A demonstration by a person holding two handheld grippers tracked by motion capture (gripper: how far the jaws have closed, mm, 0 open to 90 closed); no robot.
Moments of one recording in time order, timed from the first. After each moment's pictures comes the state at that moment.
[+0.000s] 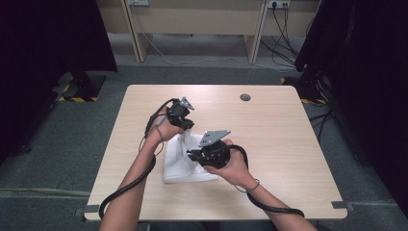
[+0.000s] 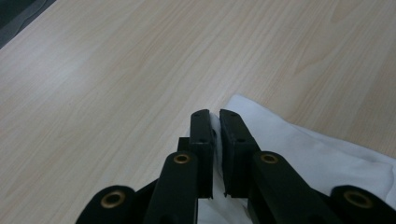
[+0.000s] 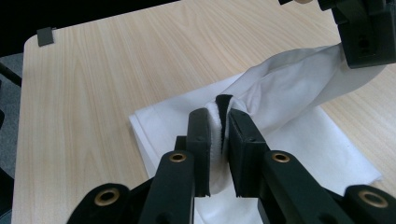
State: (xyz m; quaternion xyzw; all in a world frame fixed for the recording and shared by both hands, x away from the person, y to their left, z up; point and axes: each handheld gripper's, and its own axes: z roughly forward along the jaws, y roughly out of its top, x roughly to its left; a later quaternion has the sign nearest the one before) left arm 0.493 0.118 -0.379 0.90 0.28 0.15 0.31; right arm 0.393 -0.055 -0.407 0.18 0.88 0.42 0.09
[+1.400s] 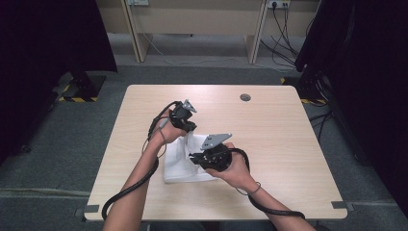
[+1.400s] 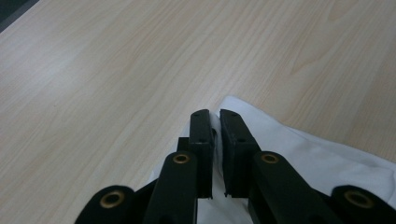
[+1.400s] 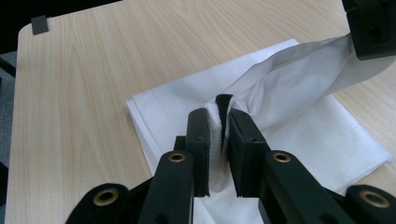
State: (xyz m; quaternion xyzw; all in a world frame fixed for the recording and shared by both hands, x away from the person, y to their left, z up) left arm 0.493 0.111 -0.388 0.90 0.28 0.14 0.31; right arm 0.391 -0.060 -0.419 0.19 0.89 0.42 0.08
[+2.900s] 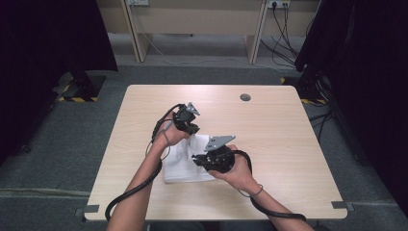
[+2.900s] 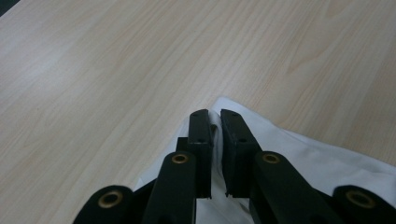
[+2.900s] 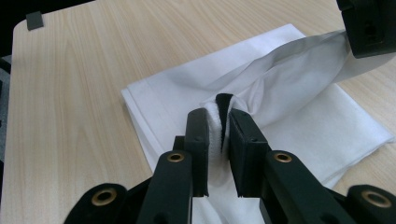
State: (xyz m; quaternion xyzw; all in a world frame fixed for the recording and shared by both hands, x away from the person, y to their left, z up) left arm 0.492 0.101 -0.398 0.90 0.28 0.14 0.31; right arm 0.391 -0.070 -0.429 0.20 0.88 0.42 0.07
